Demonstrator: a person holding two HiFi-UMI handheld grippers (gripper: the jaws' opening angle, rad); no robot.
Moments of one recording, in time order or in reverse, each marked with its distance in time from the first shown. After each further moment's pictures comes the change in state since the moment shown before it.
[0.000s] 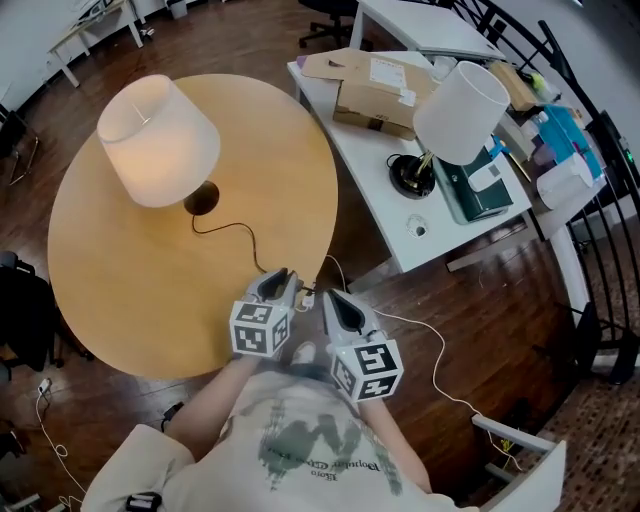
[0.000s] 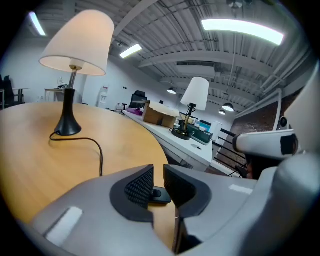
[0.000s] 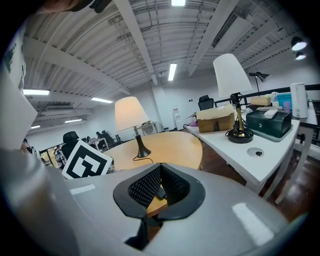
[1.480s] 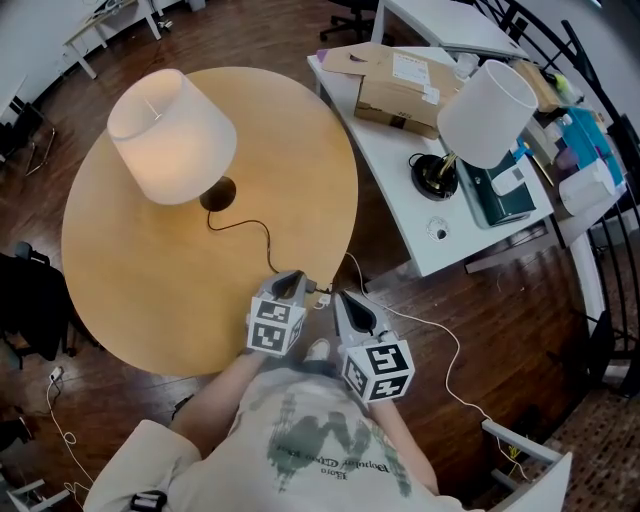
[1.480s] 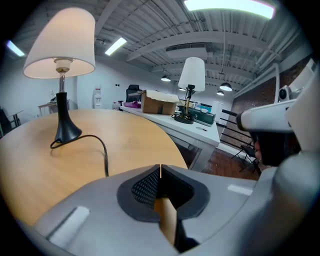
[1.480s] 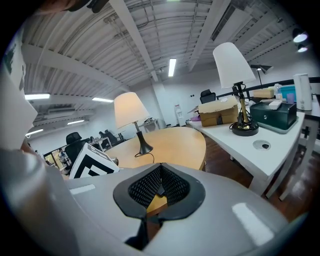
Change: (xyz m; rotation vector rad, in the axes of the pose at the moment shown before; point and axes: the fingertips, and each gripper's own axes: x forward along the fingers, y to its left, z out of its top) left arm 0.013 0.023 -0.026 0.164 0.117 0.060; right arm 0.016 -0.001 -0.012 0.027 0.042 0.042
